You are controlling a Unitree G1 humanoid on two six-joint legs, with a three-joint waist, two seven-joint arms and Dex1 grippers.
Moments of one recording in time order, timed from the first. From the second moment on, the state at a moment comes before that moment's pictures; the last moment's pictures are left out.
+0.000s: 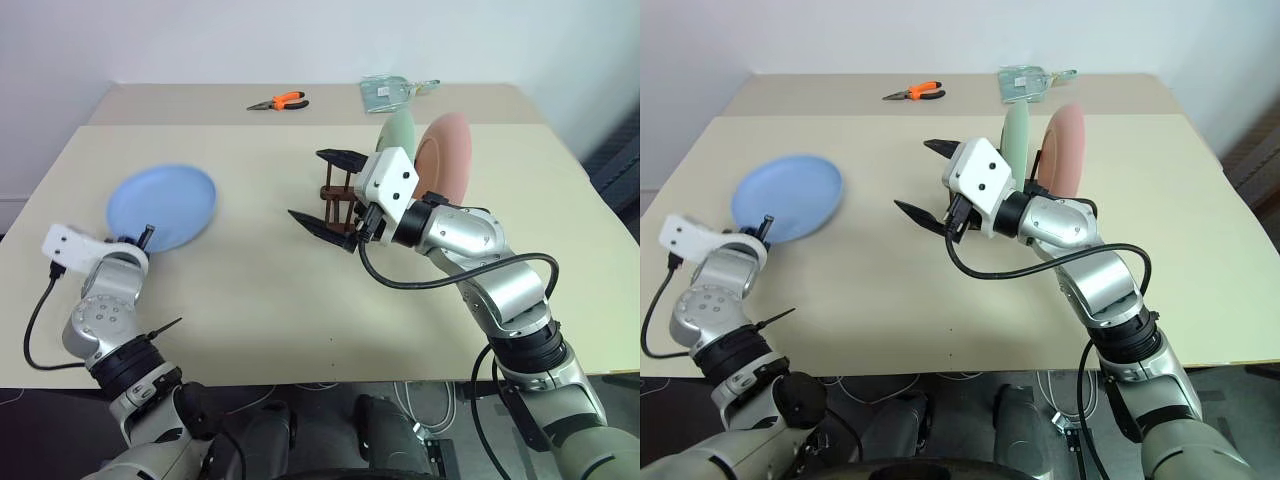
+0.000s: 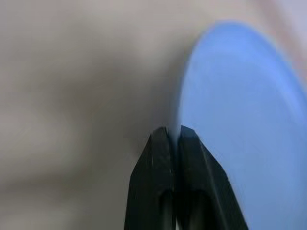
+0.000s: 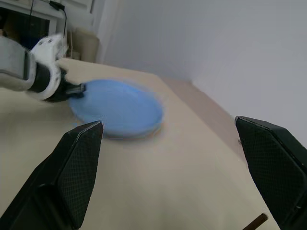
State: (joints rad) left arm -0.55 0.16 0.74 -0.06 -0.65 0.74 0.32; right arm -0.63 -0.46 0.26 -0.37 0.30 0.41 0.59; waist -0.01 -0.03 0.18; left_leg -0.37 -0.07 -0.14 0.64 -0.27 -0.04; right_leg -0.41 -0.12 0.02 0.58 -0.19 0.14
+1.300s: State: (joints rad) left arm -0.33 0.48 0.30 -0.08 -0.42 0.31 -0.25; right arm -0.76 -0.05 0.14 -0.22 0.29 0.38 0.51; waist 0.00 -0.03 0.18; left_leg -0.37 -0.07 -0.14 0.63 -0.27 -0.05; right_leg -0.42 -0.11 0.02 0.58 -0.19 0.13
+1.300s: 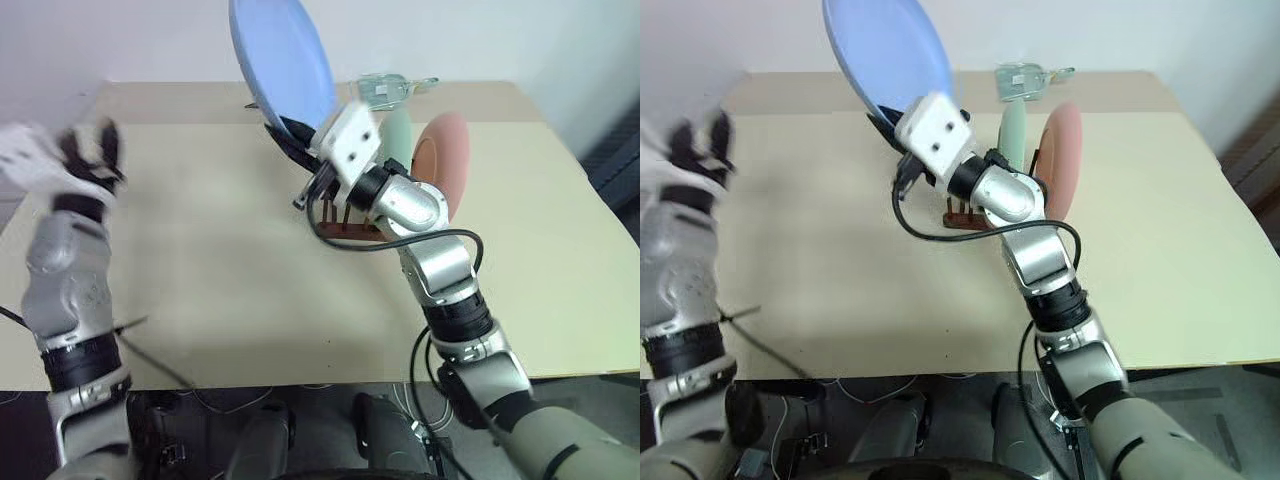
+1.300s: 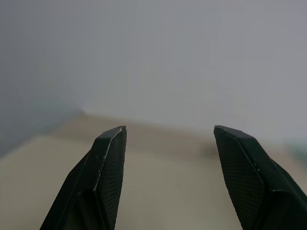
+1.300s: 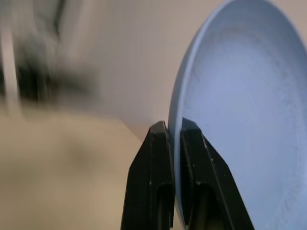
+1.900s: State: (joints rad) left arm -0.12 0.48 -0.02 -0.24 -0.40 0.30 -0.65; right arm -0.72 0.03 -0.16 -0.27 0.79 0.84 0.12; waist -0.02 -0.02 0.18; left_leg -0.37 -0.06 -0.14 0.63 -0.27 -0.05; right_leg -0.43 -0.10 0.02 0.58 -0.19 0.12
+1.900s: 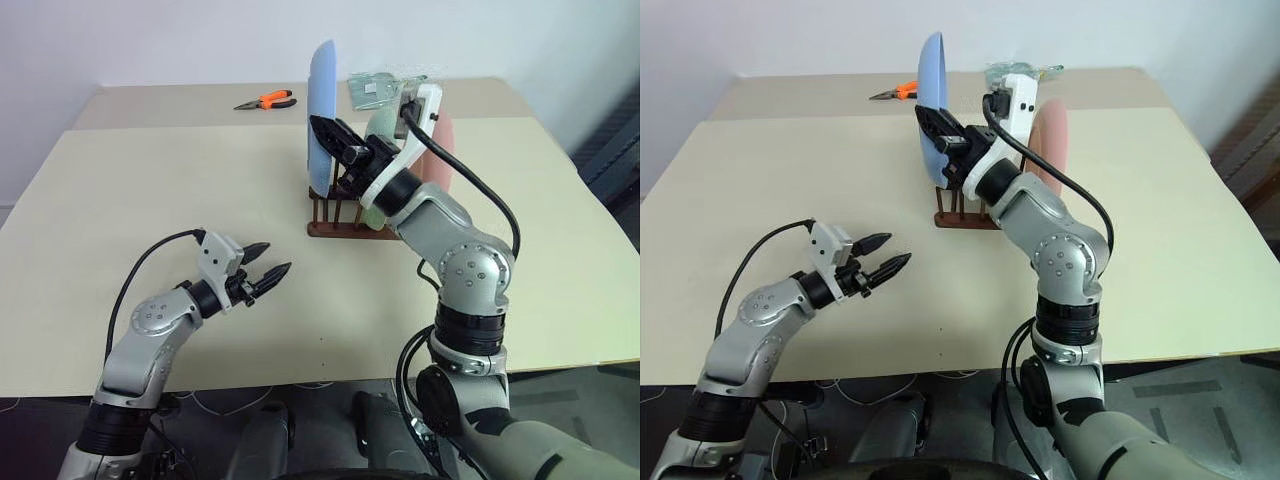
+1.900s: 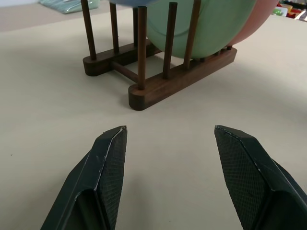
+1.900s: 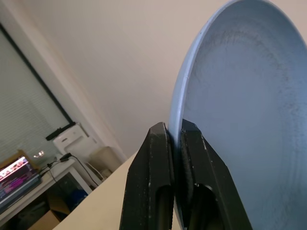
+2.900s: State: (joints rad) left arm -0.14 0.46 0.01 -0.11 -0.28 0.22 -0.61; right arm -0.28 -0.74 -0.43 -0.47 0.67 0.69 0.59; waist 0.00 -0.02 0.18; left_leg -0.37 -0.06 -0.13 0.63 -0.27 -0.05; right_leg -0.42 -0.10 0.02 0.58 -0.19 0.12
